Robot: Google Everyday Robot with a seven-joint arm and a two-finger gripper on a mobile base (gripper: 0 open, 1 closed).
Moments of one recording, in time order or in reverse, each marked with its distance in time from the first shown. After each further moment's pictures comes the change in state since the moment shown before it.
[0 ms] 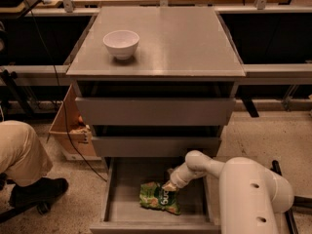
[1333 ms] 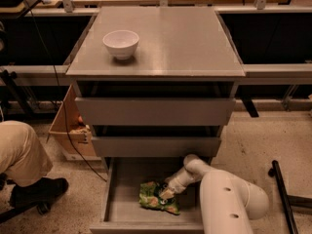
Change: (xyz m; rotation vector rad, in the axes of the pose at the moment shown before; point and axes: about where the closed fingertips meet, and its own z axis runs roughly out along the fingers) arm 0.031 0.008 0.058 -0.195 -0.026 0.097
